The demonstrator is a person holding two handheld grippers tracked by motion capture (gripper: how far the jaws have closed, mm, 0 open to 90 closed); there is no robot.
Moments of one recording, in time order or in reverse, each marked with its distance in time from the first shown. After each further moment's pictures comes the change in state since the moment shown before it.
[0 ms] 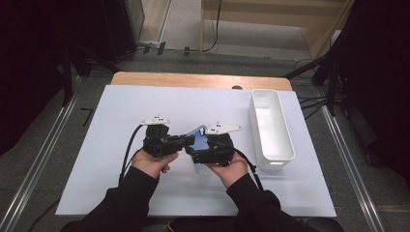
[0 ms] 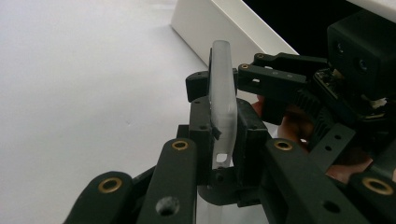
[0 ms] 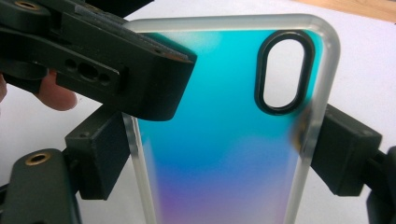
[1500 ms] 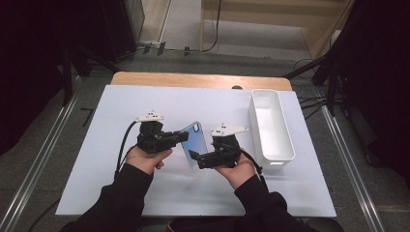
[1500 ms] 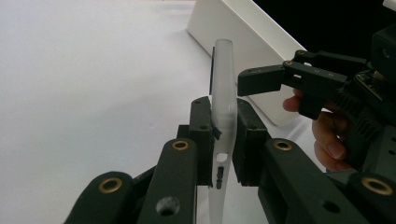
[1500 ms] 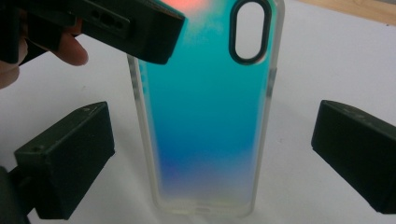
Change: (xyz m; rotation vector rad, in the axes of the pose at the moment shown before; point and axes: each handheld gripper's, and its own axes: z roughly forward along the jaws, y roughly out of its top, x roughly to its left) left arm 0.011 0.005 -0.008 -0.005 0.038 0.014; right arm -0.004 -0.002 -0.016 0.017 0.009 -0.032
